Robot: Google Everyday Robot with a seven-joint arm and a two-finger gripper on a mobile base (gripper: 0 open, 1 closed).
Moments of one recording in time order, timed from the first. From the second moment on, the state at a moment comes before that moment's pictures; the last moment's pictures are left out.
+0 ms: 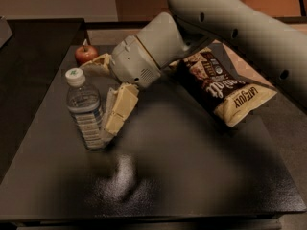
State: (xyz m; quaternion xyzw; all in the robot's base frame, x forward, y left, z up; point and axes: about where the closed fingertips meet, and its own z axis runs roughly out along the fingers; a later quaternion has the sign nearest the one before) arm 0.430 0.121 0.940 -0.74 0.46 0.38 0.30
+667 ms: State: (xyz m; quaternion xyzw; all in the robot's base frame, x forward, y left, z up) arm 0.437 0.133 0.933 -0.74 0.48 0.39 0.28
